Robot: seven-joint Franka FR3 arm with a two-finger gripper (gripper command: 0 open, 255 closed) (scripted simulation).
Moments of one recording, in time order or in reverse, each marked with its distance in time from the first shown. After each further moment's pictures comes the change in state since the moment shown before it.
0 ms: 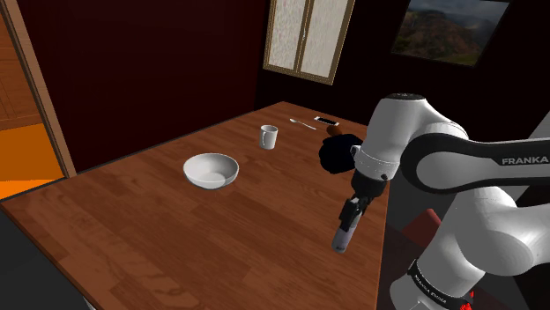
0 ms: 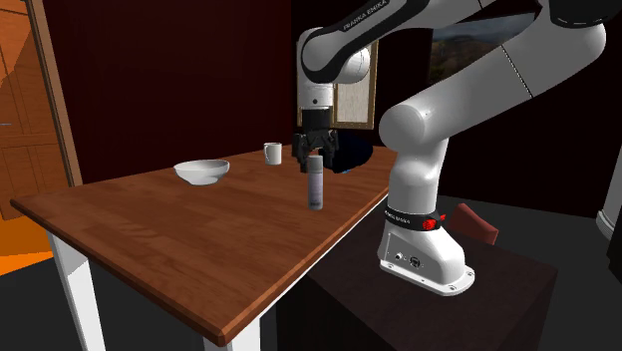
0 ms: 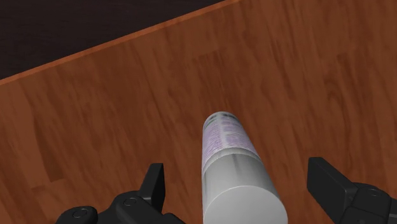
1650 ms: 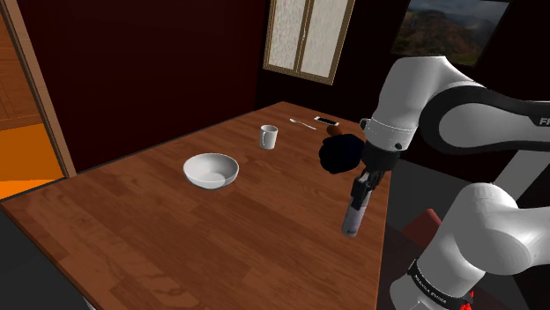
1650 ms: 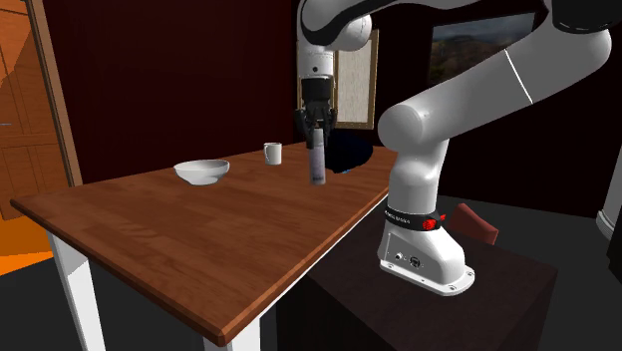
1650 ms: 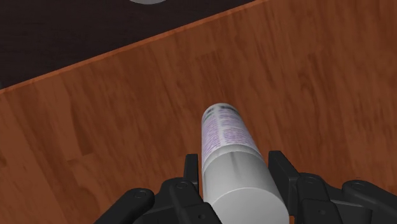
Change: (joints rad) arm -0.034 -0.054 -0.058 0.163 -0.063 -0.213 -0.004
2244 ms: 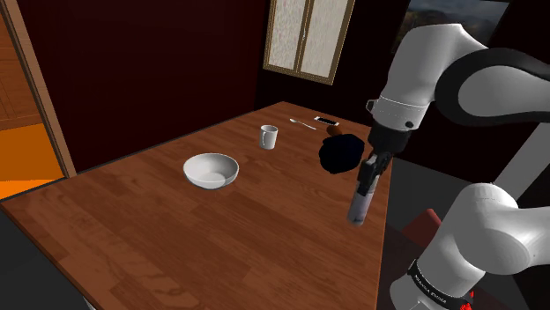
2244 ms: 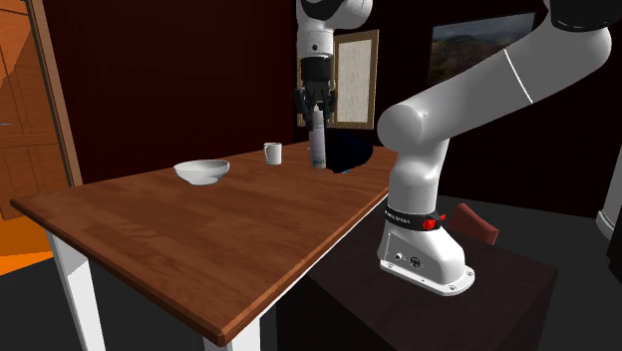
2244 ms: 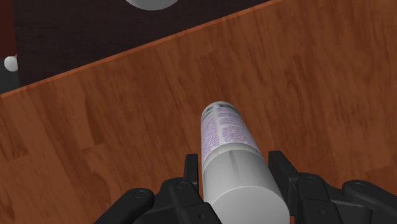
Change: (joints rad) arm -0.012 0.002 -0.023 0.119 -0.025 -0.116 0.006
